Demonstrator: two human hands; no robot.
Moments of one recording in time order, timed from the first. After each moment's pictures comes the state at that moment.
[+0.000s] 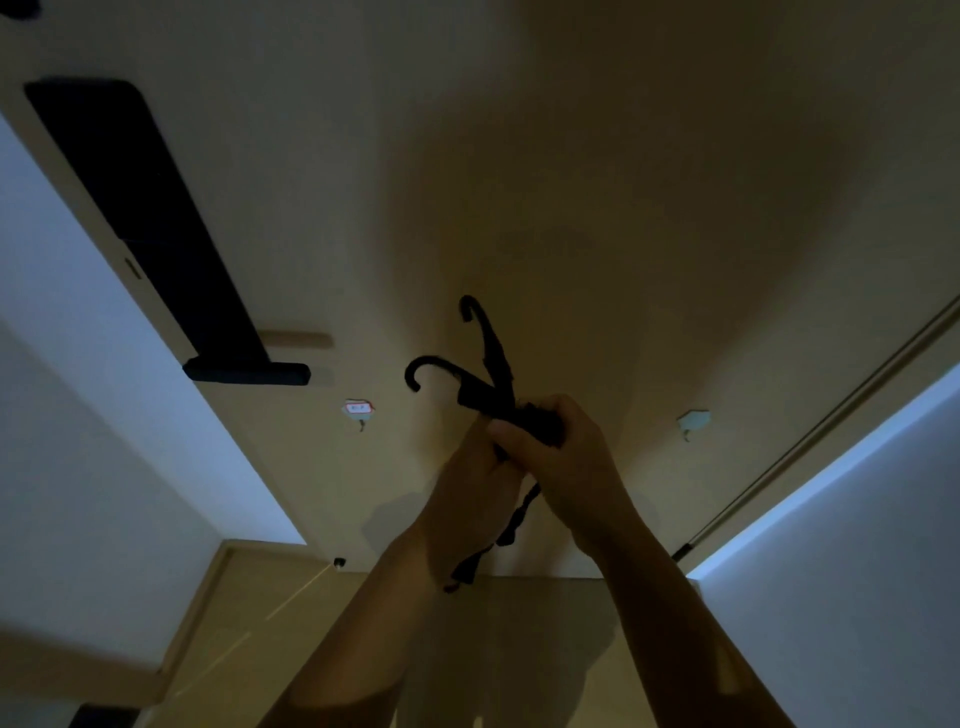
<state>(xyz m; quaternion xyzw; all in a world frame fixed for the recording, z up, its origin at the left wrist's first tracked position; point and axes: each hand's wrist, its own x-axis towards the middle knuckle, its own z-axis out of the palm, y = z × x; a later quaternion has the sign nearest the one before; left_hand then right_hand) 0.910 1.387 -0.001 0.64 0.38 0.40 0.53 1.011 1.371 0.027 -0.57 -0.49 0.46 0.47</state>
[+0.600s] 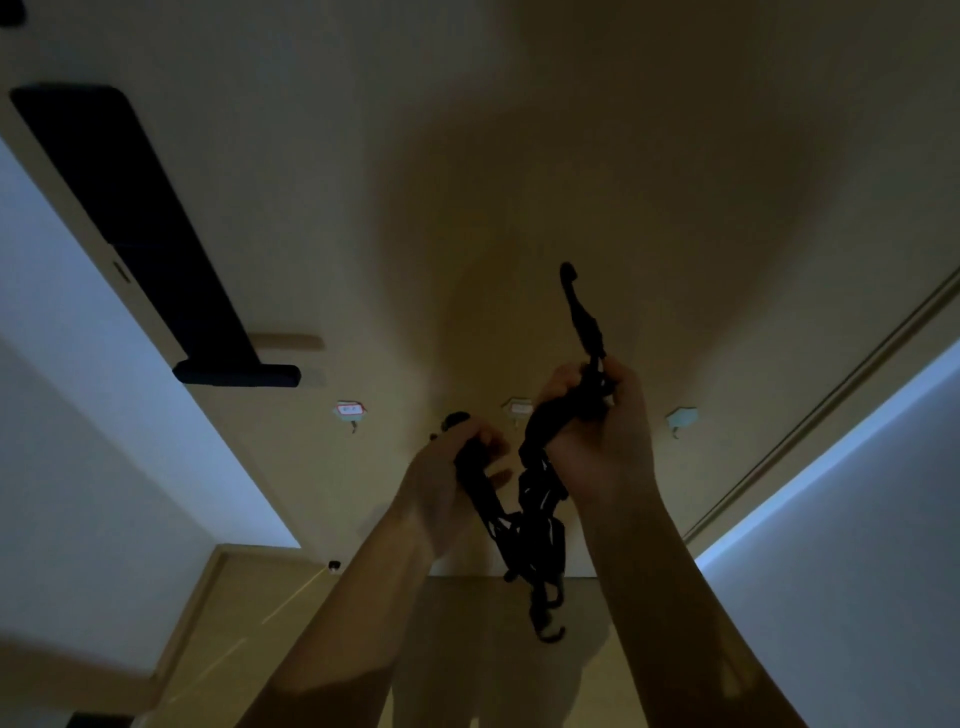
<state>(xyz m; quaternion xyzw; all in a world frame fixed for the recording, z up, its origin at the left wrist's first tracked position) 0.902 1.396 -0.007 0.26 0.35 0.45 0.78 1.025 1.384 0.051 -0.18 0.02 0.69 0.70</state>
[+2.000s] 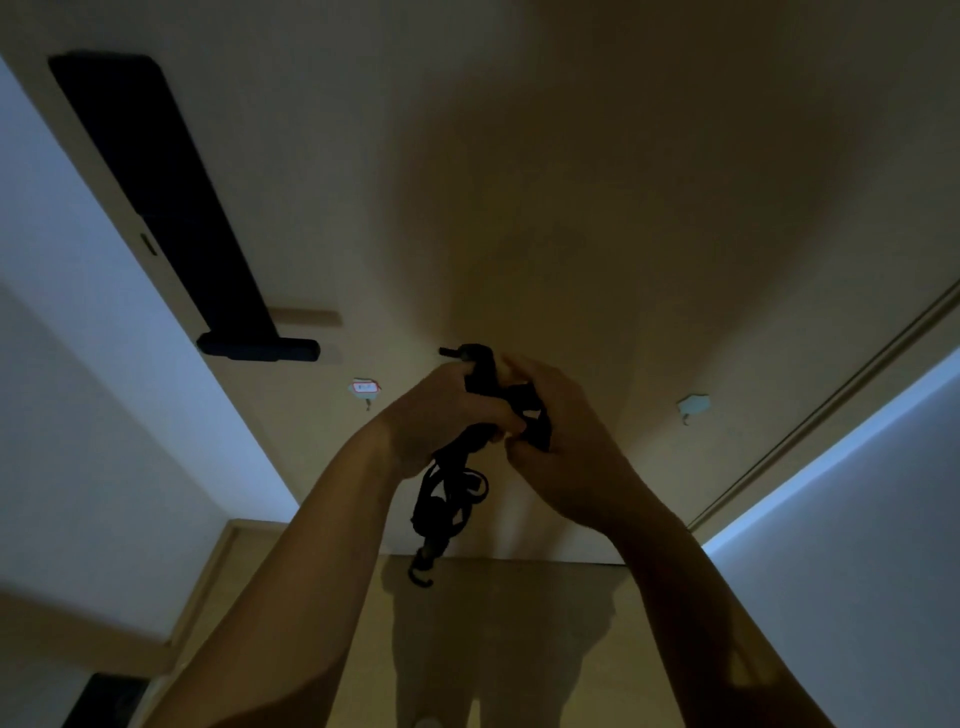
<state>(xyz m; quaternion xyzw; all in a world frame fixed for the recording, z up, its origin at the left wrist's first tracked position) 0.875 1.404 0.052 0.61 0.41 0.27 0.62 1.012 1.352 0.043 -0.54 -0.70 0.30 0.36</state>
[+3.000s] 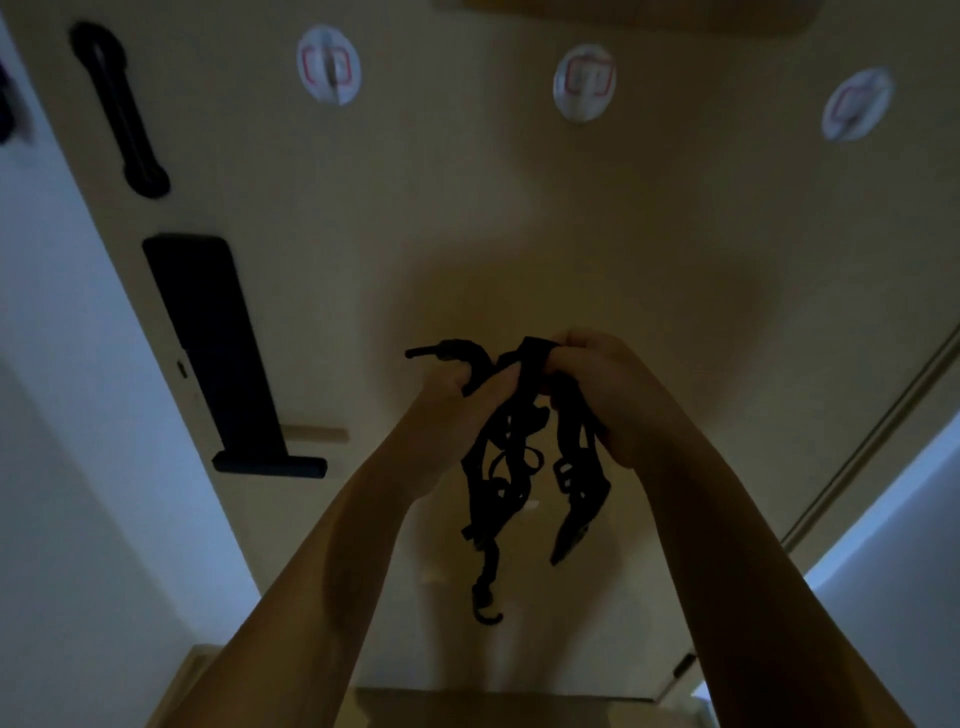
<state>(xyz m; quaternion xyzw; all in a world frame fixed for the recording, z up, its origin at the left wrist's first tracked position) 0.881 1.423 0.143 0.63 0.37 0.44 0.52 1.020 1.408 0.179 -0.53 -0.55 0.44 0.47</state>
